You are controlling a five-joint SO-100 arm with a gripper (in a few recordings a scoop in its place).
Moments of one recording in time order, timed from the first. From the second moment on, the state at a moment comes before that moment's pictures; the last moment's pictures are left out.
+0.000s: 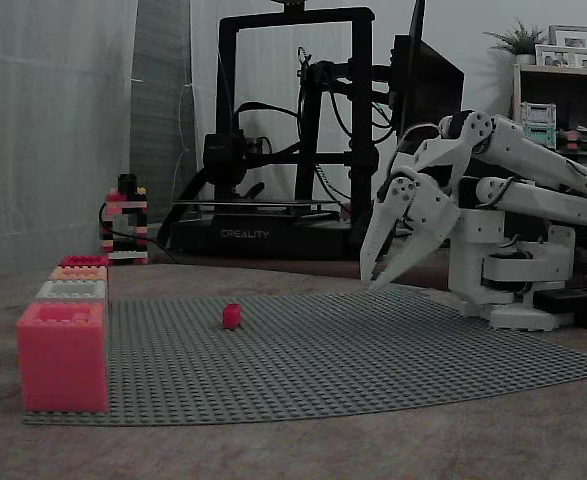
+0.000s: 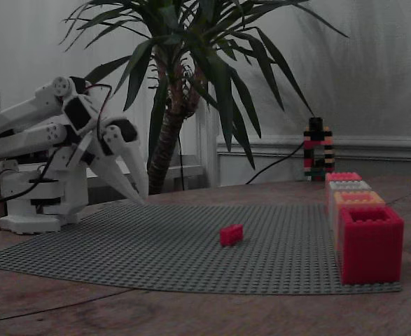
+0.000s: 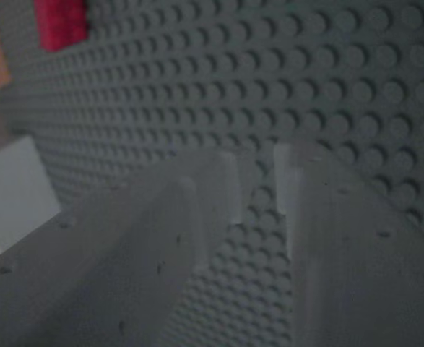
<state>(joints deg) -2.5 184.0 164.8 78.8 -0.1</state>
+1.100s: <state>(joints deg) -2.5 184.0 164.8 78.8 -0.8</state>
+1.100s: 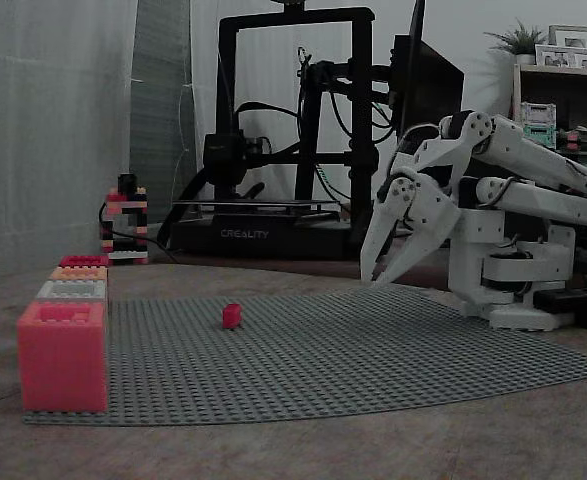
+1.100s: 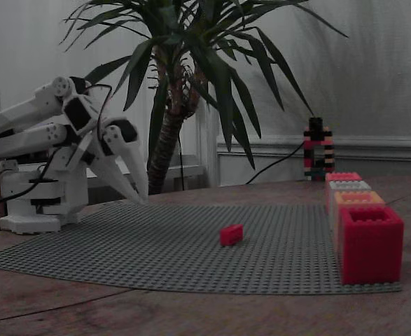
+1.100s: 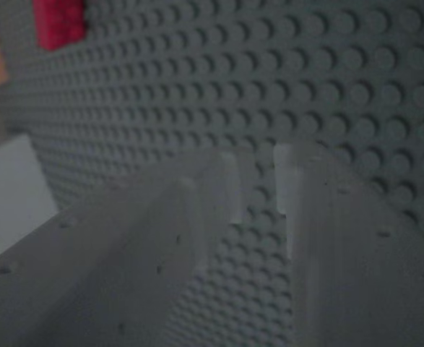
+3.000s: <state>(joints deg) 4.7 72.6 87.7 71.3 3.3</state>
